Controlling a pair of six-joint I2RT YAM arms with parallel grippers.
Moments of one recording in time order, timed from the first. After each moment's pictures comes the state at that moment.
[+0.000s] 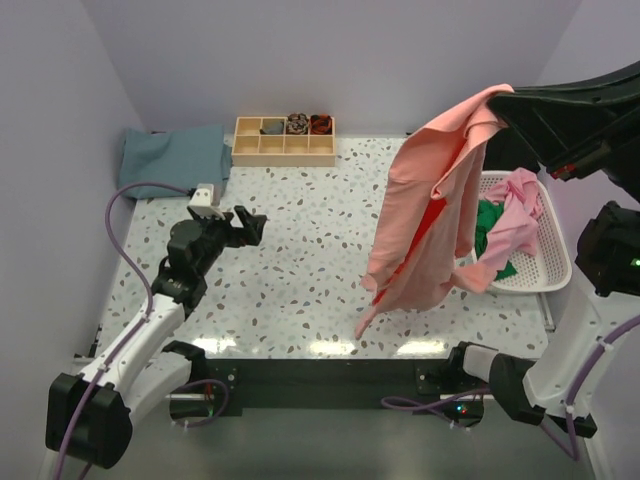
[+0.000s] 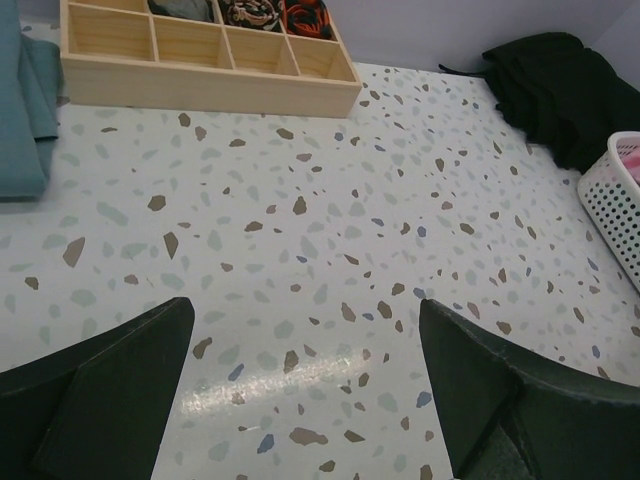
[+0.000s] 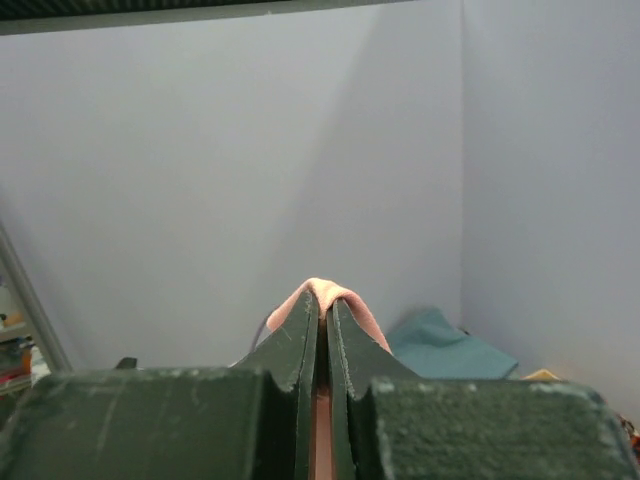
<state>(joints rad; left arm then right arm) -0.28 0.90 0.50 0.24 0.07 -0.34 -0.24 1.21 2.19 0.11 -1.05 1.21</state>
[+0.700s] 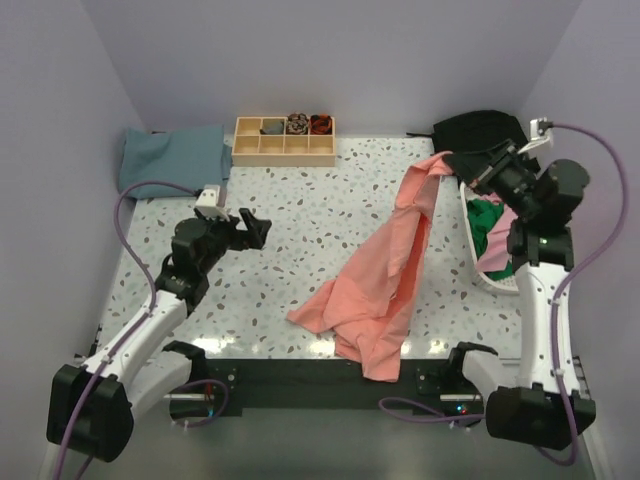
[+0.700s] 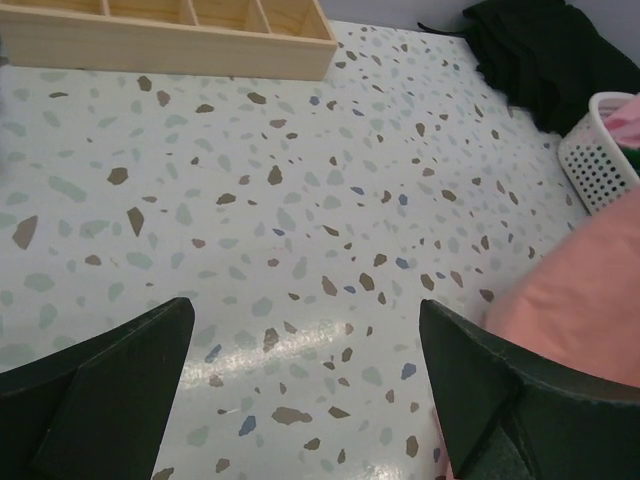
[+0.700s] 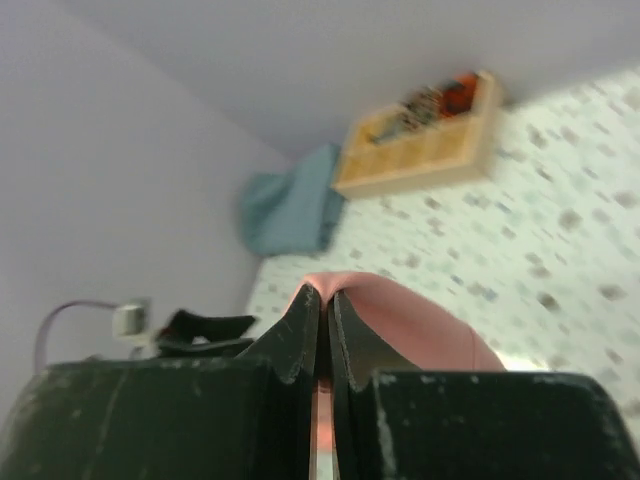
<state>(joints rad) -0.28 0.93 0.50 0.22 0.11 -0.35 -0.20 0.99 1.16 -0.05 -0.75 0.85</state>
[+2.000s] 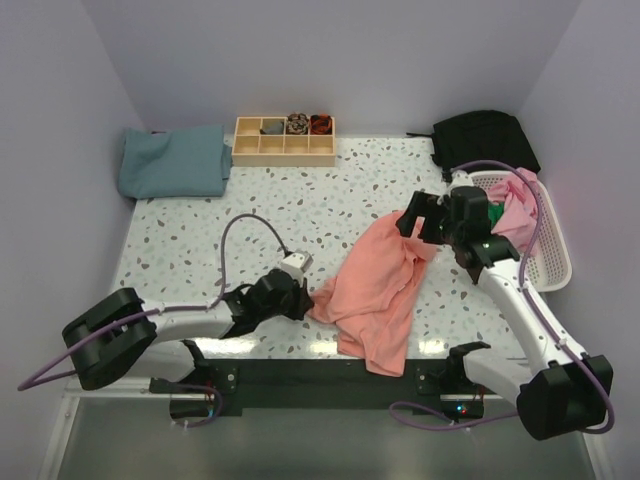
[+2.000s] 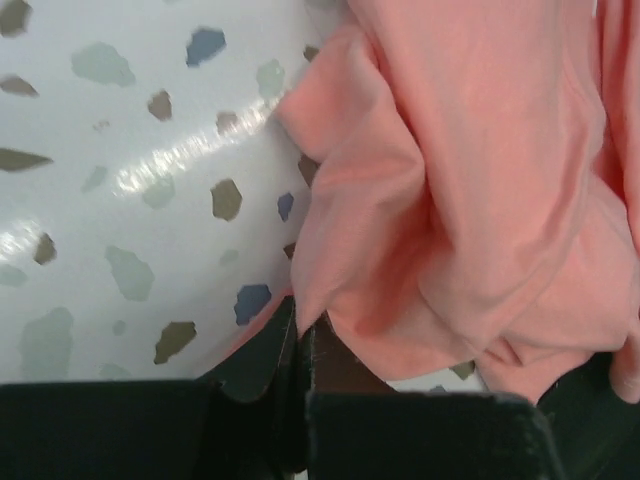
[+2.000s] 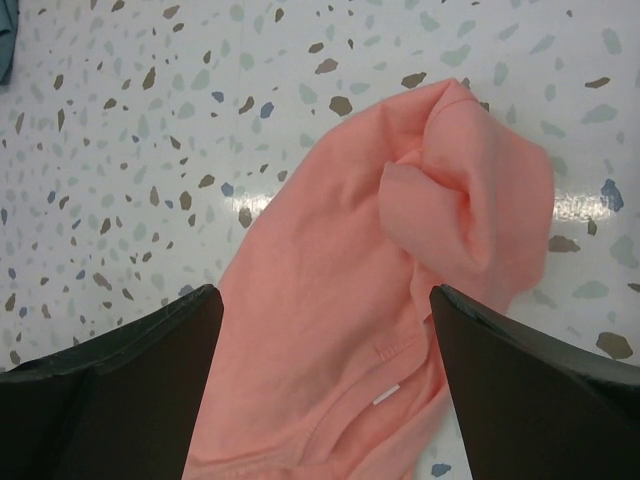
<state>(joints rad) -0.95 1.30 0.33 0.32 -0.05 -0.56 0.21 1.06 0.87 -0.40 -0.07 0.40</state>
